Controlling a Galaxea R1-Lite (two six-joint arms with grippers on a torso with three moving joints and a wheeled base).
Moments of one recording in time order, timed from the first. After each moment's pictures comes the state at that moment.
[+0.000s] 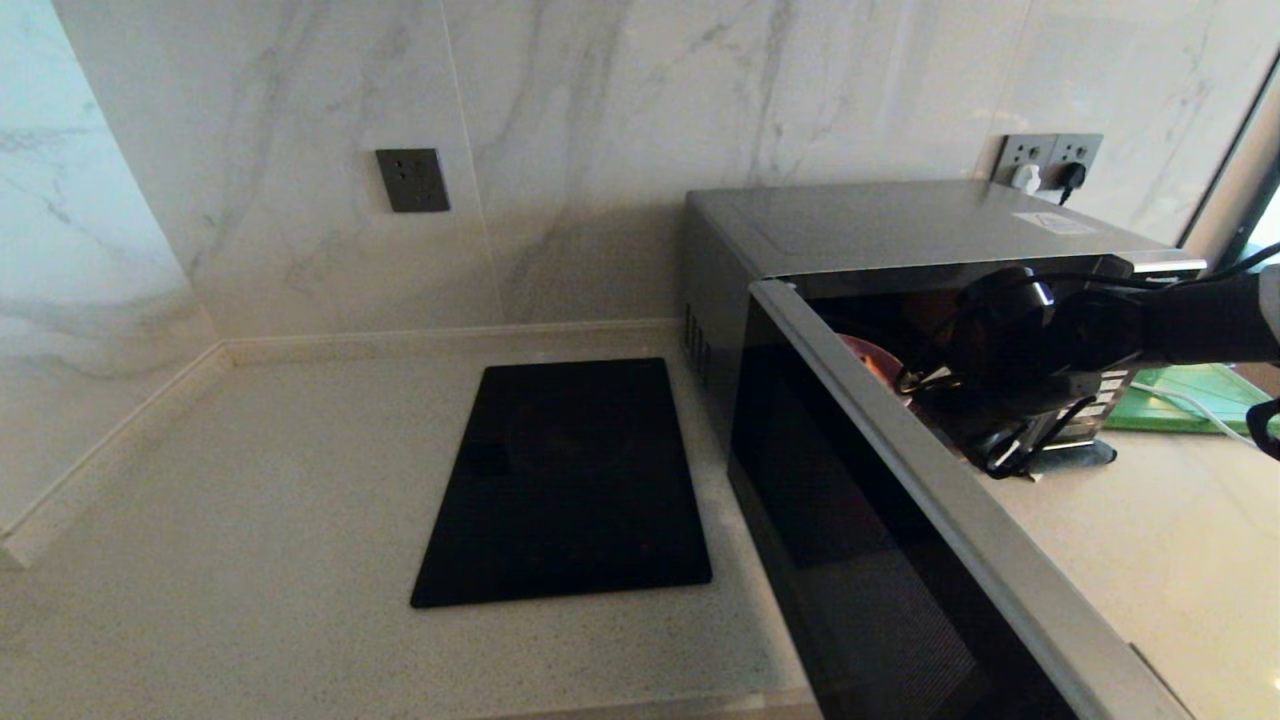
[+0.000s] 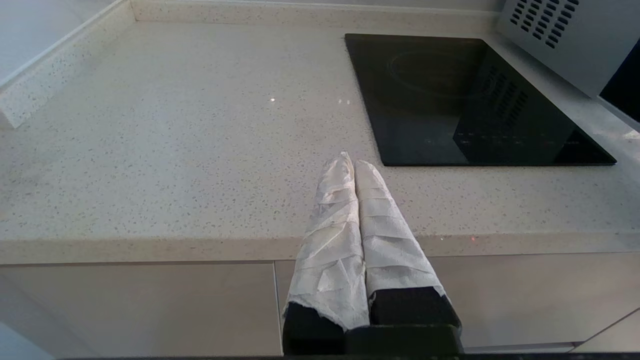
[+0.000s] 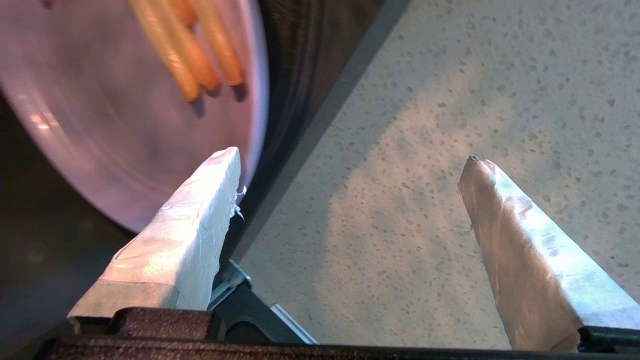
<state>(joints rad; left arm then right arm) 0.00 0.00 0.00 -0.01 0.03 -0.07 0.06 2.18 -1.70 0.47 0.05 1.04</state>
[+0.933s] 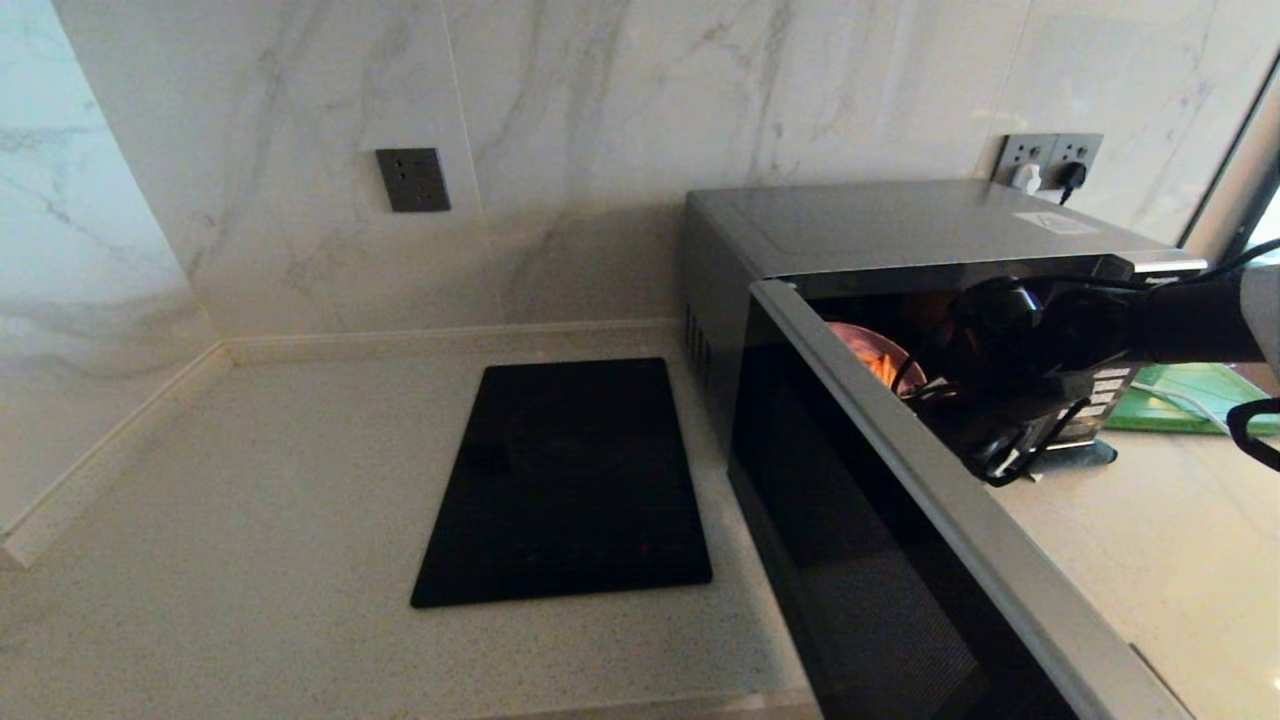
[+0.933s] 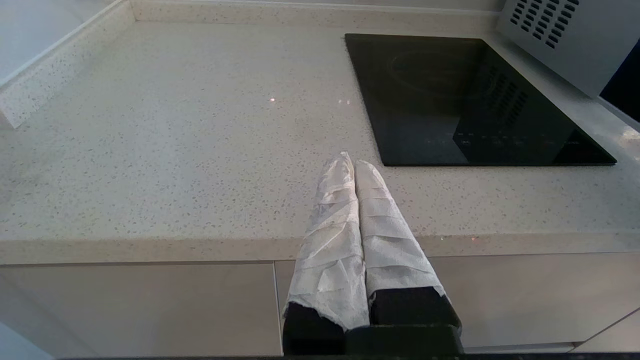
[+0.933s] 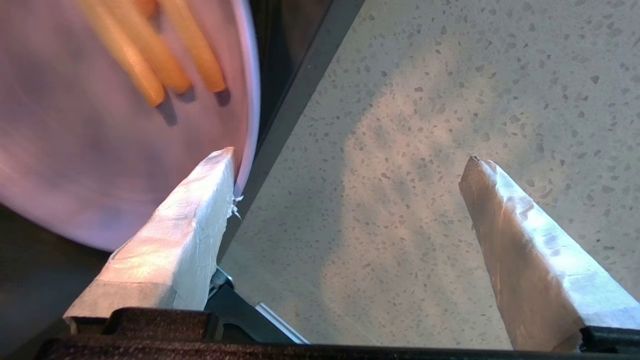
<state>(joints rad) 0.00 0.00 0.00 -0.01 0.03 -0.07 0.06 2.21 -1.75 0.55 0.05 1.06</state>
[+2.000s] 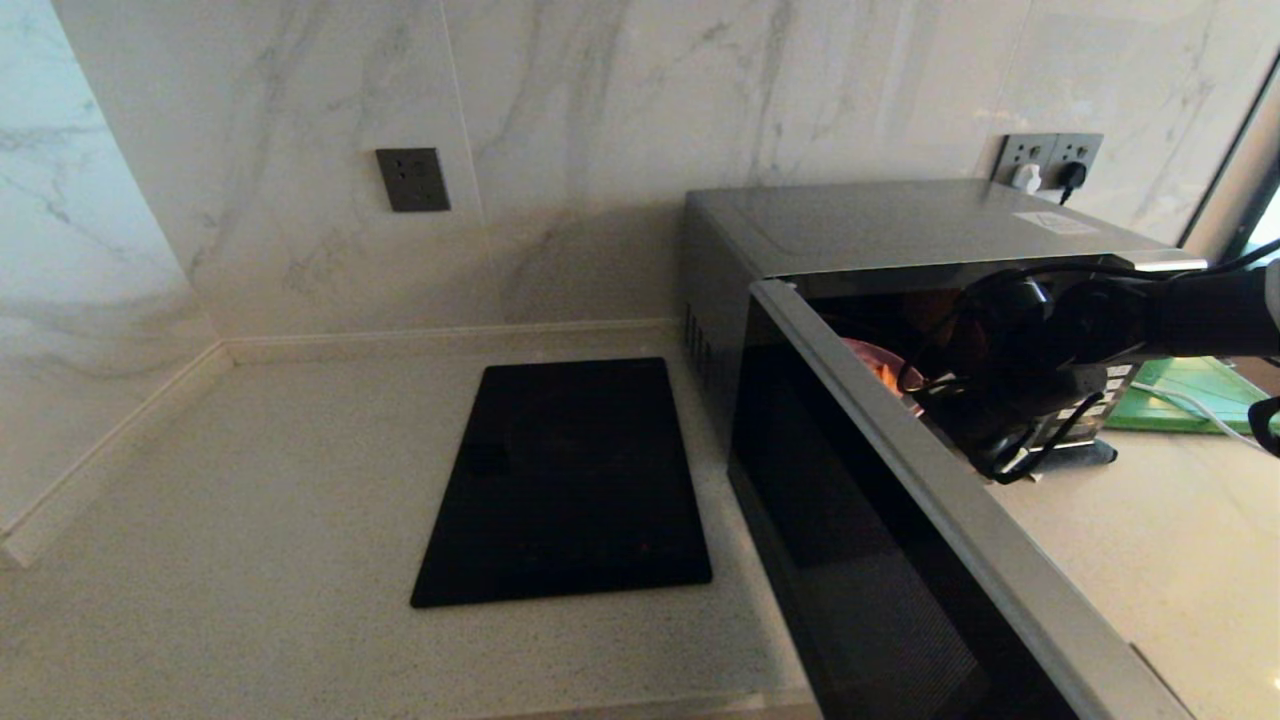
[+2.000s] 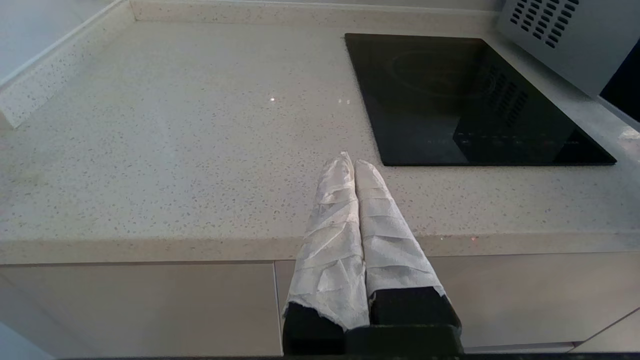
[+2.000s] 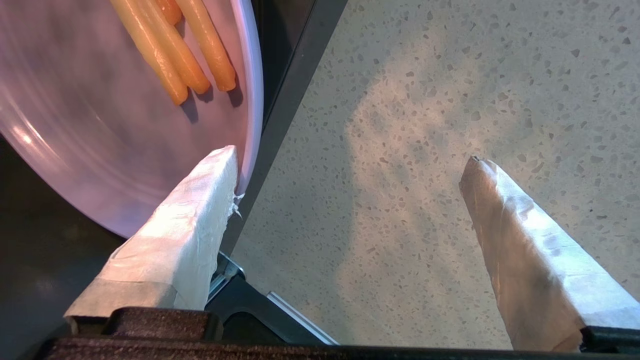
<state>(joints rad) 0.00 0.00 0.00 -0.01 0.03 -0.07 0.06 2.18 -1.74 0.58 0.04 1.11</state>
